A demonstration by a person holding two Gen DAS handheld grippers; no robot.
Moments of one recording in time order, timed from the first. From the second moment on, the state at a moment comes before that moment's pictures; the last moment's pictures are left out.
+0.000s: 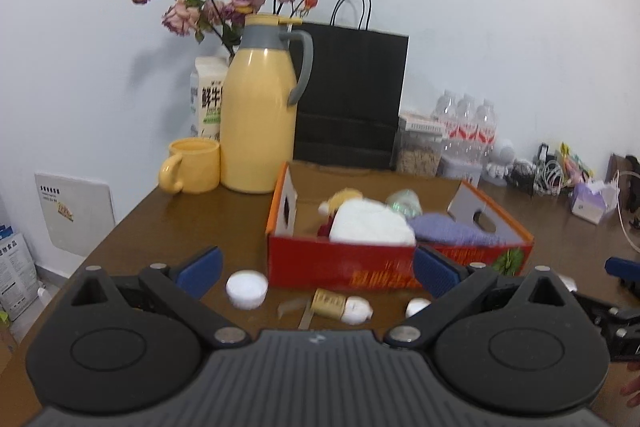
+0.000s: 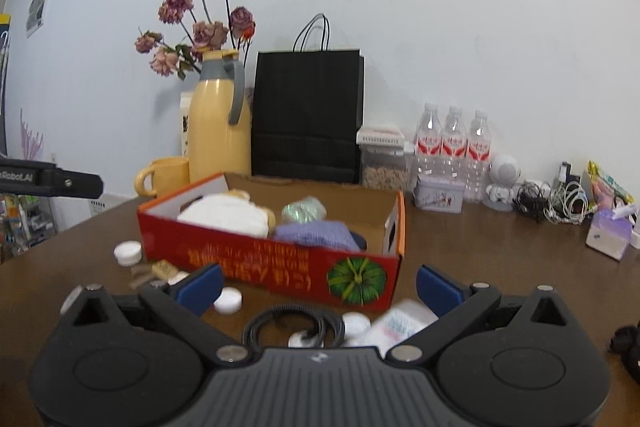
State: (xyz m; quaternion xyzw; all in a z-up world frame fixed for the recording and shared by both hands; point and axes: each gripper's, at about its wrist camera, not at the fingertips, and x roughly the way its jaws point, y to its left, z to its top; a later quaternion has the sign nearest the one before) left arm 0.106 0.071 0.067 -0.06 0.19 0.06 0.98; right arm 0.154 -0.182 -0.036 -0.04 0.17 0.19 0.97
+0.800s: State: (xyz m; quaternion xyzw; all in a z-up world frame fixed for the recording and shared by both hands) left arm 0.069 0.085 0.031 -0.05 0.21 0.07 0.97; right arm 0.189 -0.224 -0.077 -0.07 0.24 0.15 0.96
